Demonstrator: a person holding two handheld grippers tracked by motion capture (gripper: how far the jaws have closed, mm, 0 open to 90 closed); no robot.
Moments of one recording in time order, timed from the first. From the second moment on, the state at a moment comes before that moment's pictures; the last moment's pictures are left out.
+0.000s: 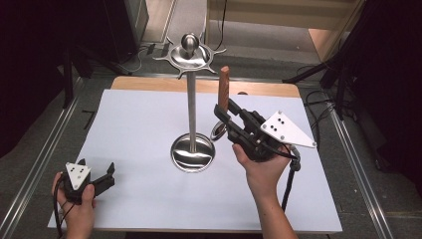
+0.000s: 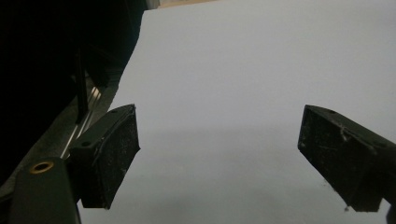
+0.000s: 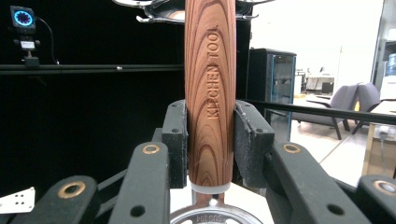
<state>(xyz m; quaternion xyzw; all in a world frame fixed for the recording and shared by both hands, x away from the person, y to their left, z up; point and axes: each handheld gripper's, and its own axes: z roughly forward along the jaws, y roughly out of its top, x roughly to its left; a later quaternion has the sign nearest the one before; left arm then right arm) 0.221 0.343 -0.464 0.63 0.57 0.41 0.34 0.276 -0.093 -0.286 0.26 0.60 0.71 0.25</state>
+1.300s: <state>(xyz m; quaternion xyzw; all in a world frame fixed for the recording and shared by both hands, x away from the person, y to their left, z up) 0.222 0.343 -0.464 0.63 0.57 0.41 0.33 0.285 -0.079 -0.285 0.26 0.60 0.72 0.25</state>
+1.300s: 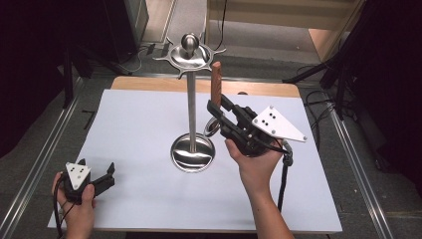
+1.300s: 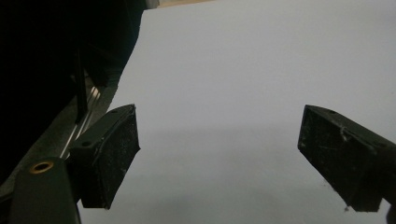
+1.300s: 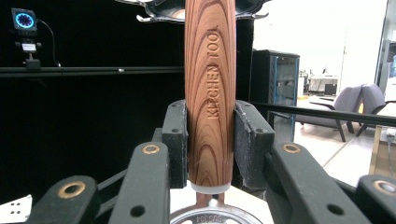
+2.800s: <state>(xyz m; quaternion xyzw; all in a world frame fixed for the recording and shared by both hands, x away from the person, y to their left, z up) 0.221 0.343 -0.464 0.63 0.57 0.41 0.33 0.288 -0.074 -0.299 0.25 0.59 0.72 0.27</state>
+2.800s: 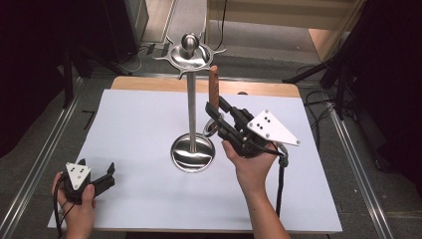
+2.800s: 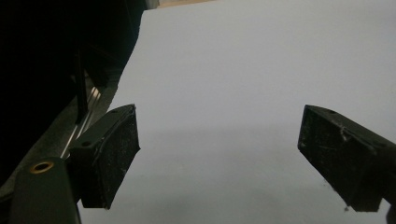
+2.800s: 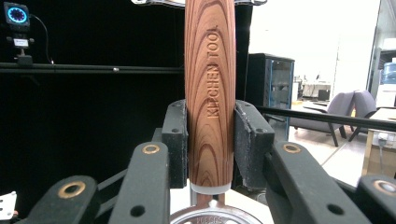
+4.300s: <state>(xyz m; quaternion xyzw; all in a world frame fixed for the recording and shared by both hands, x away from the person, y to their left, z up) 0.221 0.343 -0.464 0.63 0.57 0.41 0.33 0.280 -0.118 -0.312 0.34 0.61 0.64 0.31</state>
